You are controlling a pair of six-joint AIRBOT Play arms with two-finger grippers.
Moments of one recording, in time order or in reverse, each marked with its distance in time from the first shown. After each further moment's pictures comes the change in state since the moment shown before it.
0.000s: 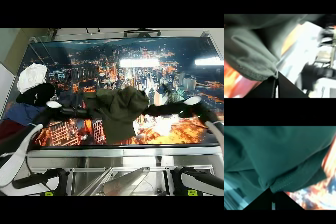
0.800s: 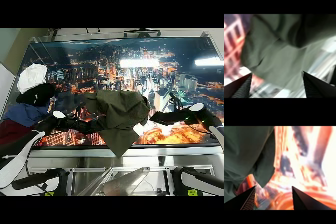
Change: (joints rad) left arm -0.044 -0.021 -0.201 0.266 0.169 -0.157; right arm -0.051 -0.027 -0.143 -0.186 -0.098 0.113
